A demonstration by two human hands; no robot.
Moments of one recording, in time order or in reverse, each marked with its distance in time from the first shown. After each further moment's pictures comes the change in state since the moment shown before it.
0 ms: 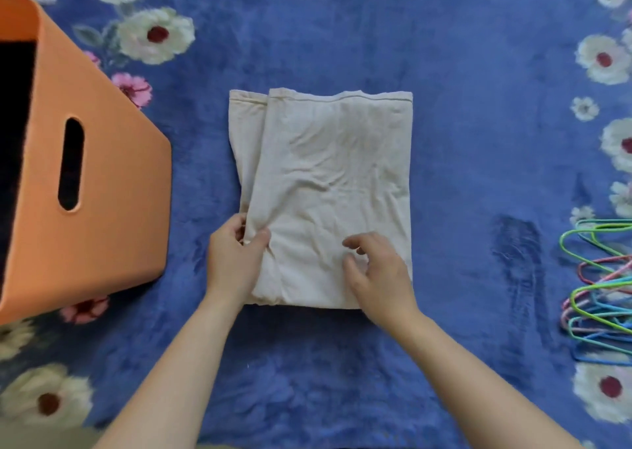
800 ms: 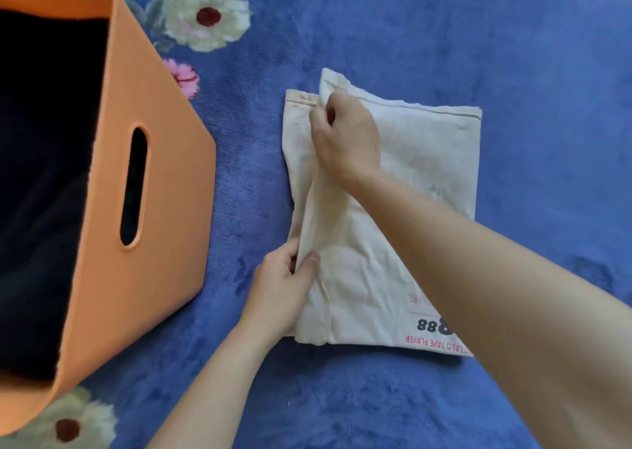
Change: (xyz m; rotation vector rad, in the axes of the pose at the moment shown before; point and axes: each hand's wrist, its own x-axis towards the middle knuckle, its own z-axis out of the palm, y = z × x) left_hand 0.022 -0.012 -0.025 -0.014 -0.276 -0.110; right_hand 0.196 -0.131 0.058 -0.059 0.240 -0.121
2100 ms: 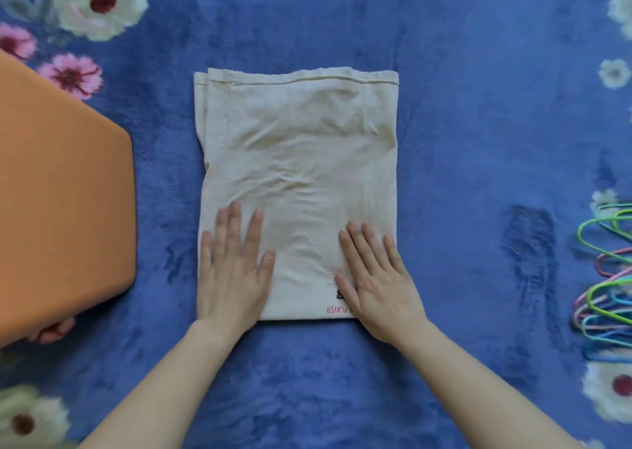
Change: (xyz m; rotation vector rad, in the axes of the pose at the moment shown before) left_hand 0.011 -0.057 0.049 1.200 0.215 0.442; right_hand -0.201 0.198 -0.063 -0.584 -0.282 -0.316
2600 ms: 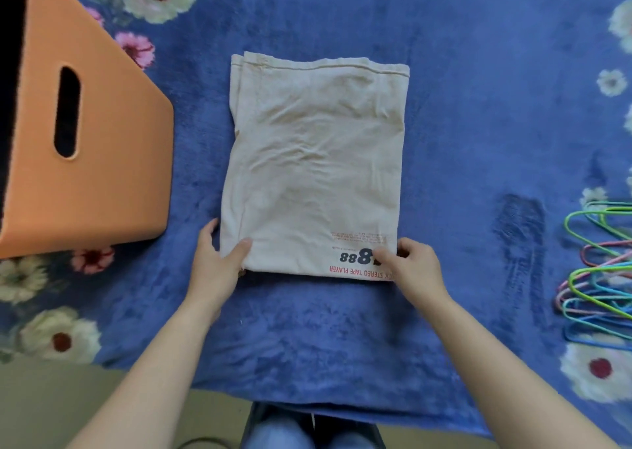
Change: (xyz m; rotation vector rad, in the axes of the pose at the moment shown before) left_hand -0.049 -0.007 -0.045 -1.142 -0.021 -0.789; right_hand -0.021 0.010 -0.055 1.011 -0.139 0.781
